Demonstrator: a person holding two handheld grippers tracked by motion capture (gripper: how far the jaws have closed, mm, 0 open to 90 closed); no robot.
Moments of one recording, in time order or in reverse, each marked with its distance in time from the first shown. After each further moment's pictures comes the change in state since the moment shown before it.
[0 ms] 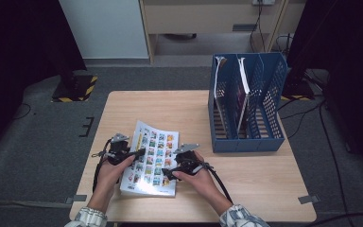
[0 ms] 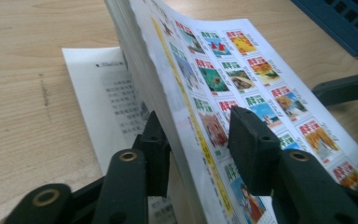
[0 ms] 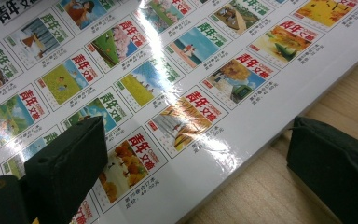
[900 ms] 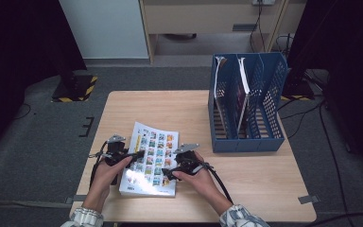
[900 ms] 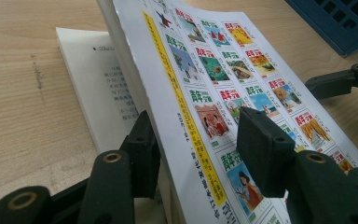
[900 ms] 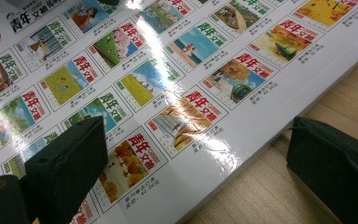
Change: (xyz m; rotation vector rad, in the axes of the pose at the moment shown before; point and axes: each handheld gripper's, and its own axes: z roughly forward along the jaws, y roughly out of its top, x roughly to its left) left arm 0.012 -0.007 -0.002 0.016 -0.071 -0.043; right arm 0.000 0.000 0.000 -0.002 0.002 0.000
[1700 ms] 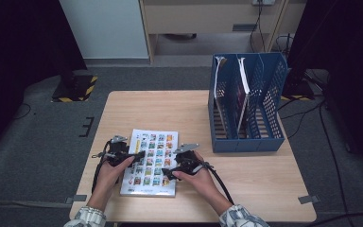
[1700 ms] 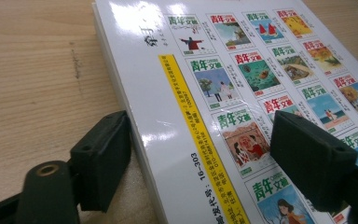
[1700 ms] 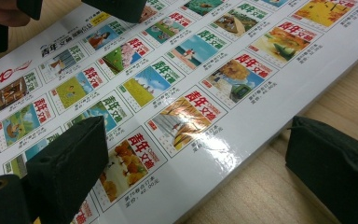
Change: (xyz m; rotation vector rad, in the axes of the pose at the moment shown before) left arm 0.012 -0.006 0.016 0.000 0.123 -0.019; right arm 0.000 0.000 0.000 -0.004 0.000 -0.008
